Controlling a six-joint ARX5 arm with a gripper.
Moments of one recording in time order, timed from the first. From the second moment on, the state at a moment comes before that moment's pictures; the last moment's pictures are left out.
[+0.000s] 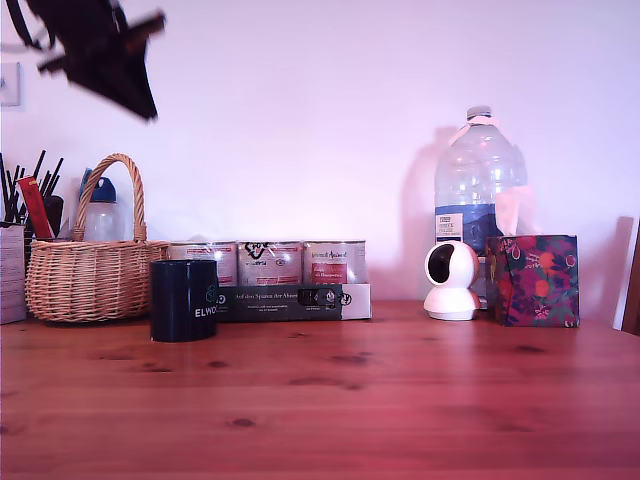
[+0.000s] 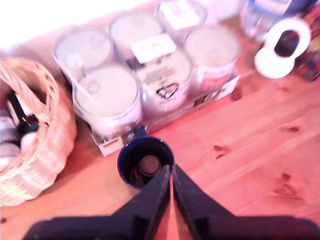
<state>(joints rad) -0.15 1.65 1.70 -0.73 0.29 0.14</state>
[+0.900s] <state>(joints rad) -0.12 0.84 0.40 -0.02 0.29 -0.01</state>
